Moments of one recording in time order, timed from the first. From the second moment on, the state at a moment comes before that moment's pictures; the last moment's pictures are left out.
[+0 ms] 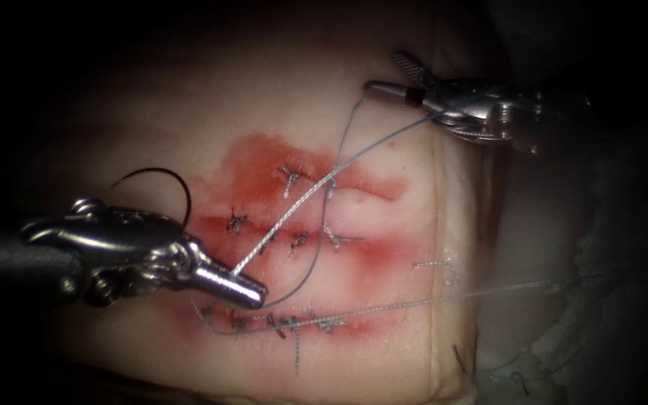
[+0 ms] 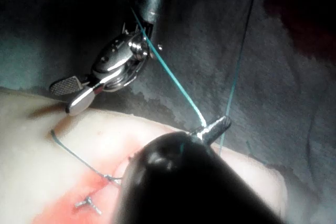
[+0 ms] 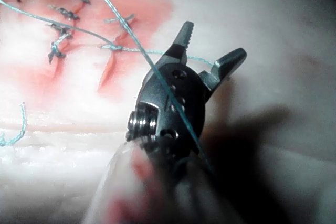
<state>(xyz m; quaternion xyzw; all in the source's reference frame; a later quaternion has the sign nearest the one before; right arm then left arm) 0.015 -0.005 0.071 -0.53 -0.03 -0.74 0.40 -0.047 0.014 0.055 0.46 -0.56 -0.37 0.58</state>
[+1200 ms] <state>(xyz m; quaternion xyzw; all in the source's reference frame) 0.025 -0.014 0.070 -0.70 0.19 -0.62 0.30 -0.053 0.024 0.080 0.32 -0.64 -0.42 0.56</state>
